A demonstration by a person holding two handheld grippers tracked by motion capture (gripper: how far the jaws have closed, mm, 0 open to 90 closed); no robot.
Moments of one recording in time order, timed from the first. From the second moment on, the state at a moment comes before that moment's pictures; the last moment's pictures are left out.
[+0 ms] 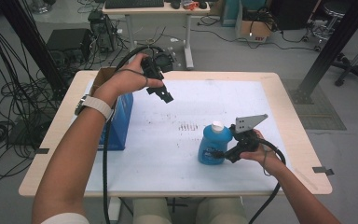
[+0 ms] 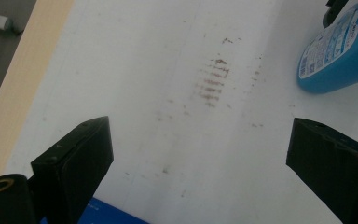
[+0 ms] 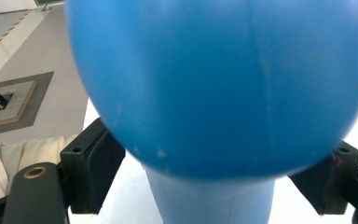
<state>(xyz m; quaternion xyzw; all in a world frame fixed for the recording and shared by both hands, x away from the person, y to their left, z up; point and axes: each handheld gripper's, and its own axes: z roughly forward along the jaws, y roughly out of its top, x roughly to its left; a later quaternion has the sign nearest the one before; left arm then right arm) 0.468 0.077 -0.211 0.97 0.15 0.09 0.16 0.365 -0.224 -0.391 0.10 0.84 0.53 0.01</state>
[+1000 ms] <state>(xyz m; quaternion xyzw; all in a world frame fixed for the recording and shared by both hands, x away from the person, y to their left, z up) 0.468 0.079 -0.211 0.97 0.15 0.09 0.16 0.363 -0.221 -0.398 0.11 0.84 0.54 -0.01</state>
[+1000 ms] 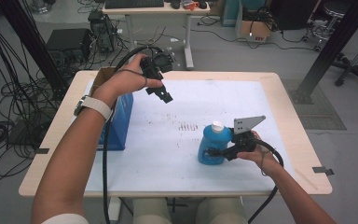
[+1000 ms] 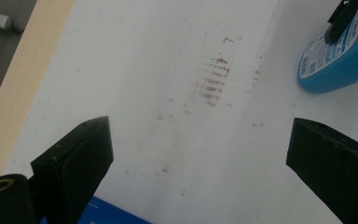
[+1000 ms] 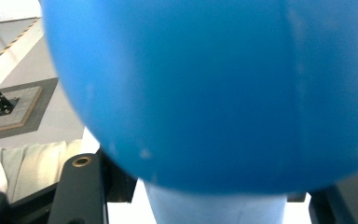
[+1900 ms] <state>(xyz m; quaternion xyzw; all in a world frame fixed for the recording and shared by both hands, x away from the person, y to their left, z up) 0.468 0.079 -0.211 0.97 0.15 0.09 0.15 0.362 -0.220 -0.401 0.10 0.82 0.56 0.02</state>
